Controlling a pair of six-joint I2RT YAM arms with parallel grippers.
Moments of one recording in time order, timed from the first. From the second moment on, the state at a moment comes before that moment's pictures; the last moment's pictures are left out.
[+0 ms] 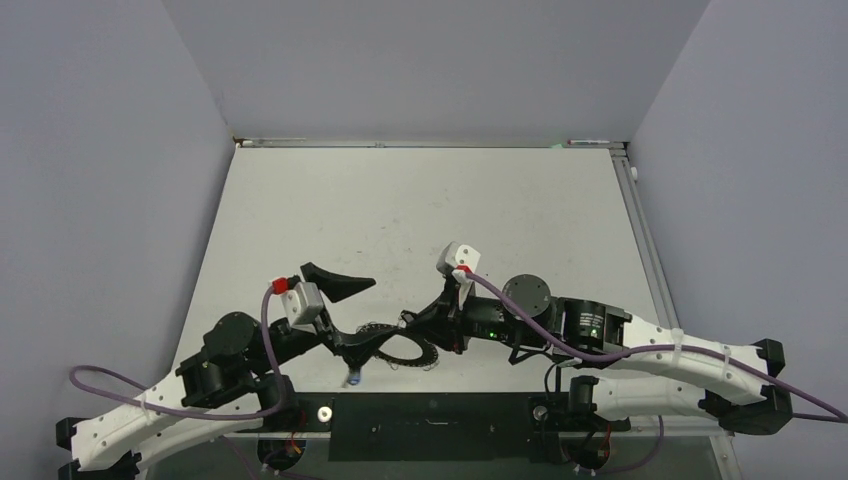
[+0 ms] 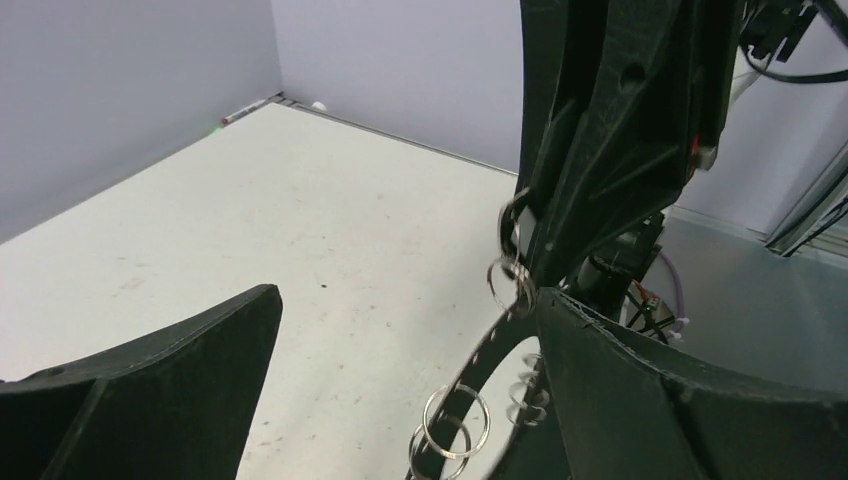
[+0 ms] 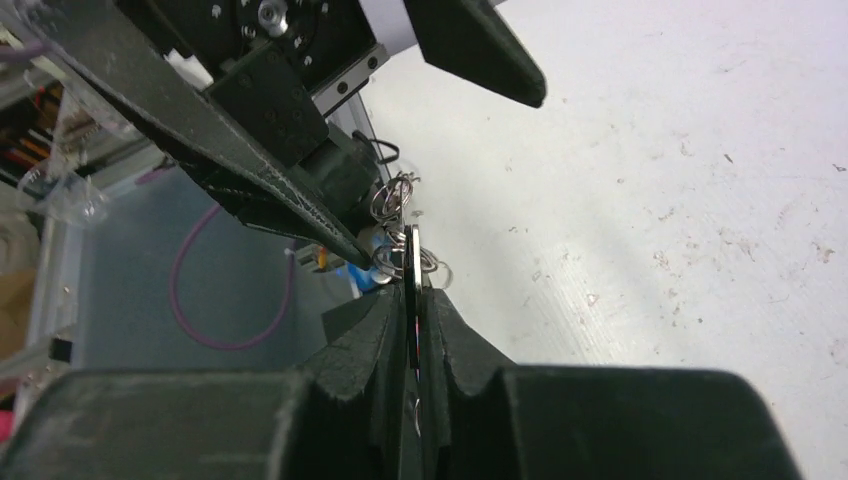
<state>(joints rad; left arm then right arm) -1.13 0.39 0.61 -0.08 -0.02 -0.13 1.31 0.96 1.03 -0.29 -0.02 0.28</state>
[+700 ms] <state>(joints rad) -1.14 0.15 0.49 -0.16 0.01 0.07 1.31 1.05 1.20 -0.57 0.02 0.41</state>
